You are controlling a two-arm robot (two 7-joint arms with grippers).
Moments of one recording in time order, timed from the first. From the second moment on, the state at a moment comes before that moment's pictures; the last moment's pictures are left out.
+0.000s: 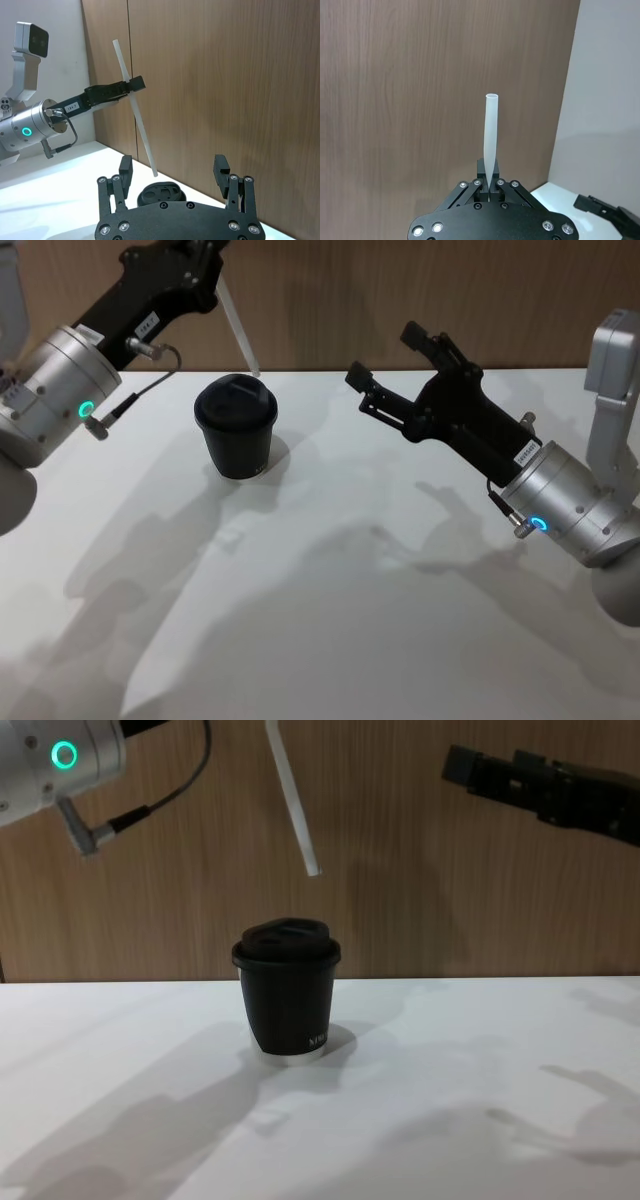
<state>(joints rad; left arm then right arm) -0.49 0.37 0.38 -1.59 -0.74 -0.02 -0.36 0.22 0.40 -0.27 -1.67 0.56 -0.07 0.55</state>
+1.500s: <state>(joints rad) -0.48 0.38 0.37 -1.53 -0.65 0.00 -0.35 0.22 0.40 -0.27 -1.67 0.56 -0.07 0.55</state>
